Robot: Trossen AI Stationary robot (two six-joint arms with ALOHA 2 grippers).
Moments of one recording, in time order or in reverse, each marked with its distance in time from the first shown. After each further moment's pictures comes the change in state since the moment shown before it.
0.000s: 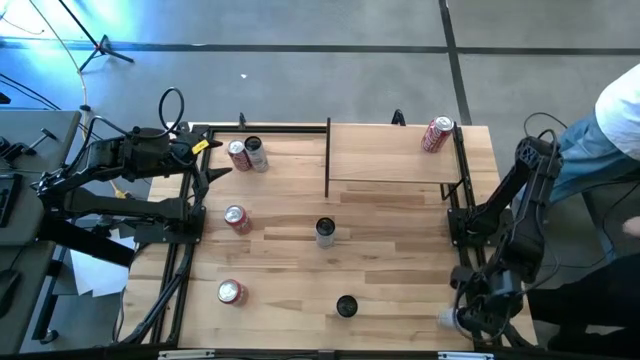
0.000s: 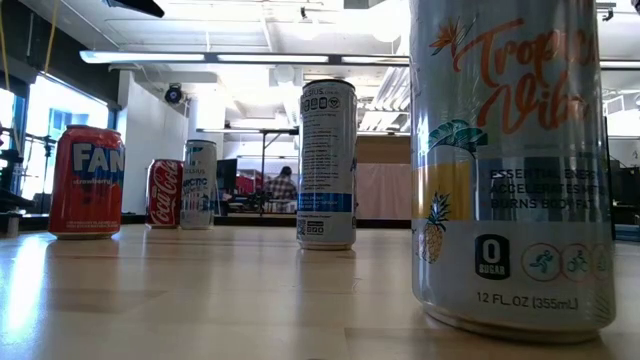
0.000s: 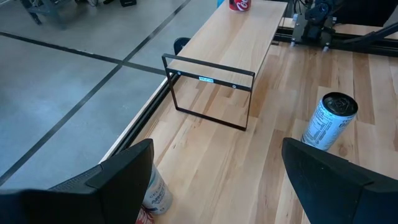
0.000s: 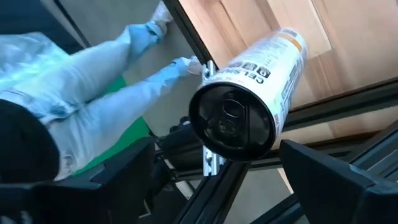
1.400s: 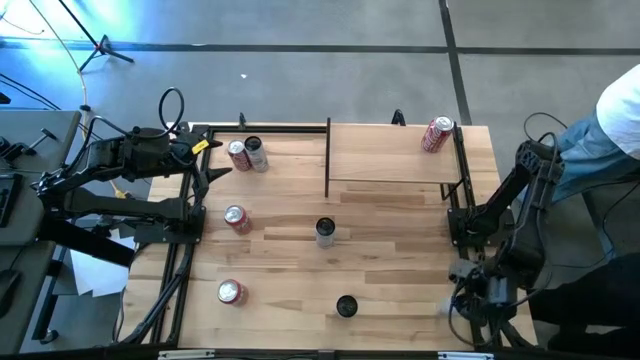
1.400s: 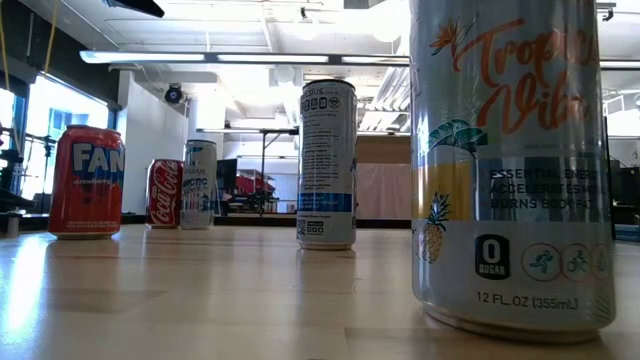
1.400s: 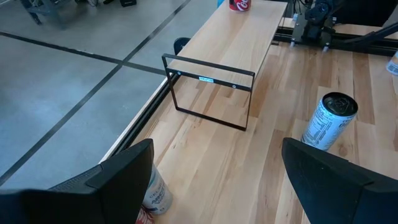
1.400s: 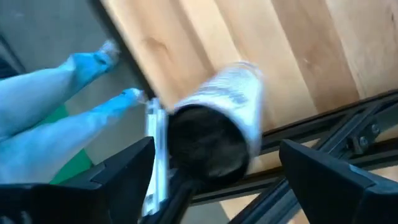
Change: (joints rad) left arm 0.000 0.000 0.000 0.000 0.000 0.000; right arm 0.000 0.052 0.113 -0.276 0.136 -0.115
